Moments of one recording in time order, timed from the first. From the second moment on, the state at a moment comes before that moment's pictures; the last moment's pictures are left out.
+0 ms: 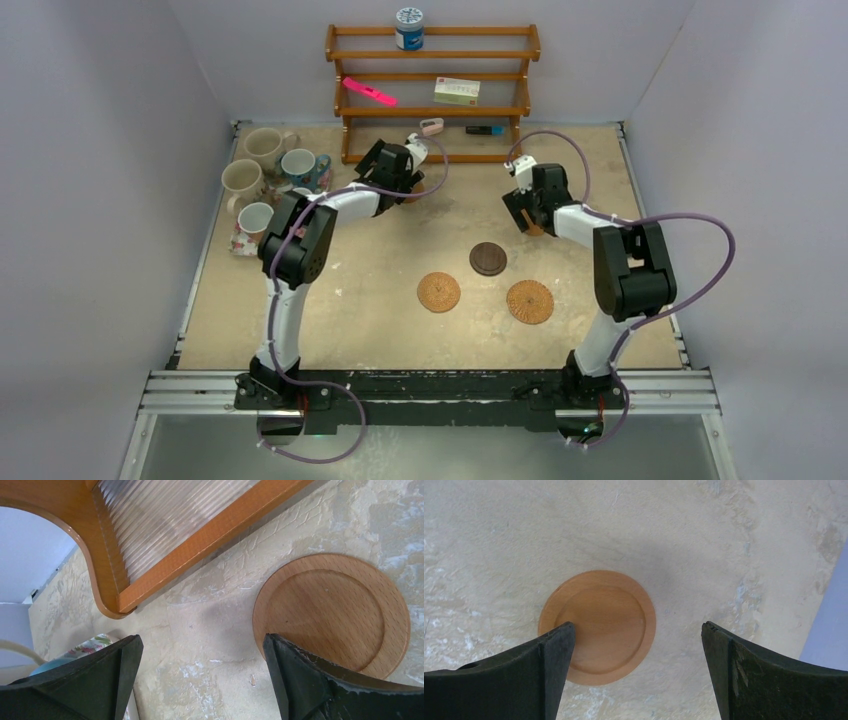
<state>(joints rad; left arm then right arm) -0.47 2.19 1.50 0.10 -0.43 0.43 0.16 1.77 1.00 -0.01 0.16 -0.43</state>
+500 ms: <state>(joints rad) -0.47 2.14 1.49 0.03 -0.34 0.41 0.16 1.90 1.14 0.02 0.19 -0.42</state>
